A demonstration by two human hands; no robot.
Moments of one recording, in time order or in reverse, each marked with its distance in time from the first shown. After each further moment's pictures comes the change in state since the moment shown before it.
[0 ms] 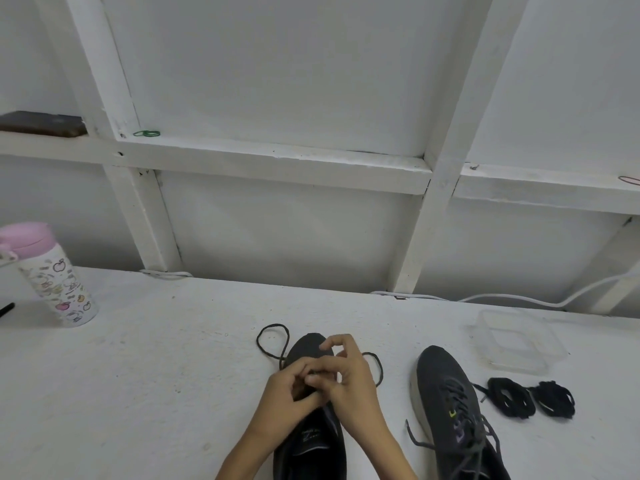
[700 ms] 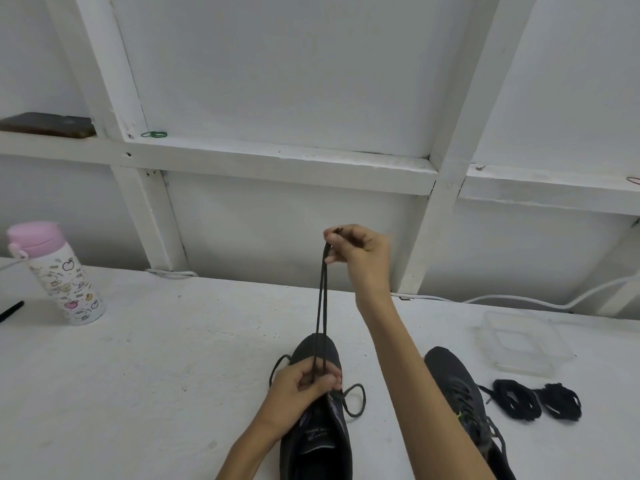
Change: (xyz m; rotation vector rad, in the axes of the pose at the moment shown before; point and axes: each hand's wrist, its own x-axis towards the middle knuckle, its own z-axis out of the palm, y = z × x) left_hand 0.010 -0.007 -0.001 0.006 0.003 -0.091; right_hand 0.119 -0.094 -0.043 0.511 0.249 -0.140
